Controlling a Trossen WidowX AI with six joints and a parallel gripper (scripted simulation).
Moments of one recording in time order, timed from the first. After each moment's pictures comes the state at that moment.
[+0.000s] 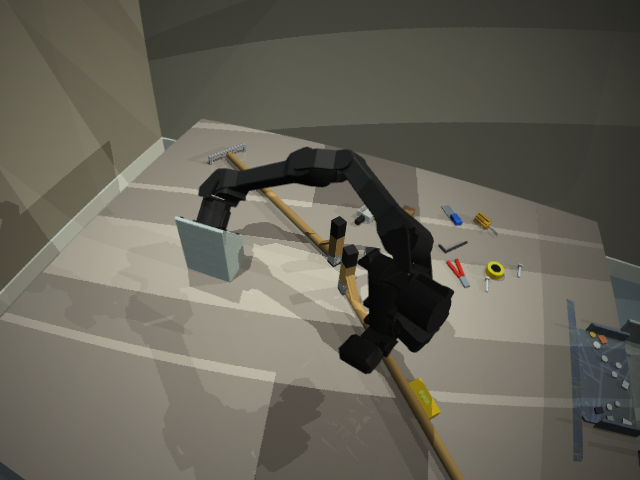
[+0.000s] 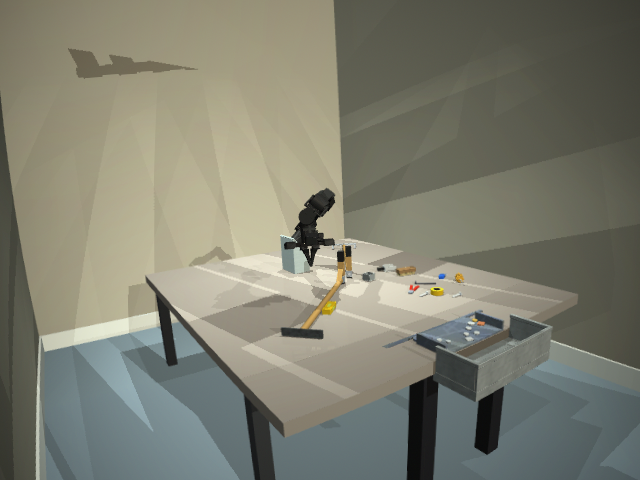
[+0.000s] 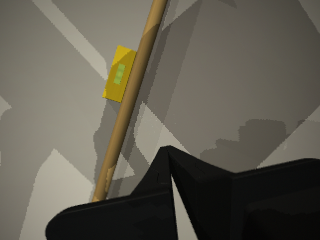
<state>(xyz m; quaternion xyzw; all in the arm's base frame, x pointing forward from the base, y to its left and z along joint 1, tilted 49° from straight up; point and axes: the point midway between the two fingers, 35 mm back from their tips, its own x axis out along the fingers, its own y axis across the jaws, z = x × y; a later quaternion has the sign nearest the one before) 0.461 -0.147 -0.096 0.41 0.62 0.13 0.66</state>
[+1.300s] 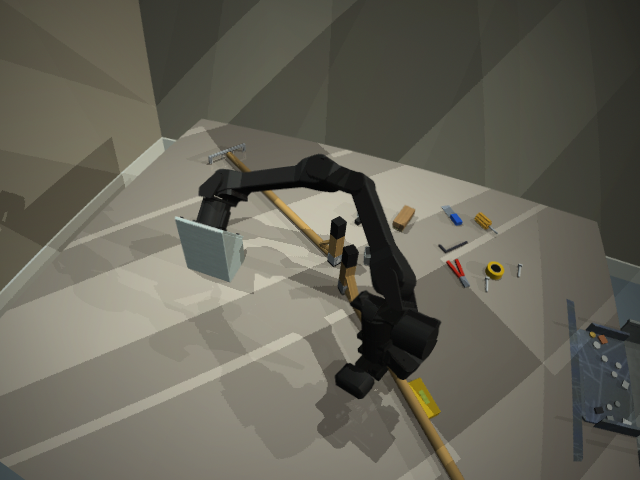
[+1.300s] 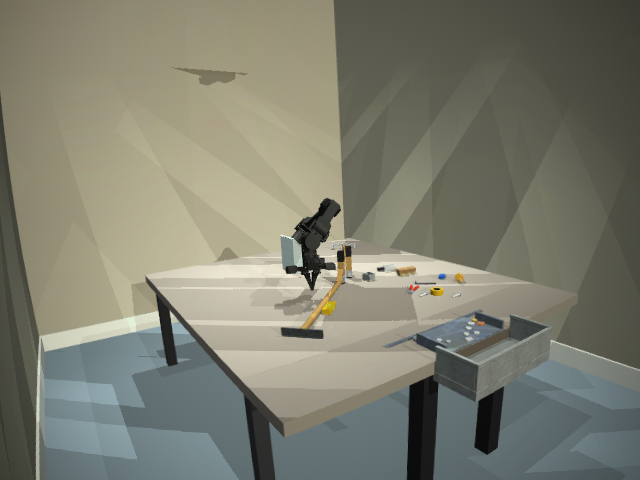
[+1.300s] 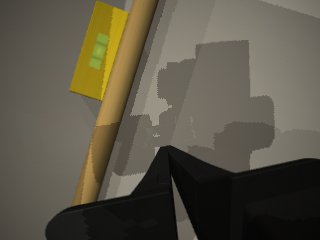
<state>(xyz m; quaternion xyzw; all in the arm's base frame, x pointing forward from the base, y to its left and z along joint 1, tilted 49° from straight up) 0.465 -0.078 -0.161 0.41 0.62 0.13 0.66</state>
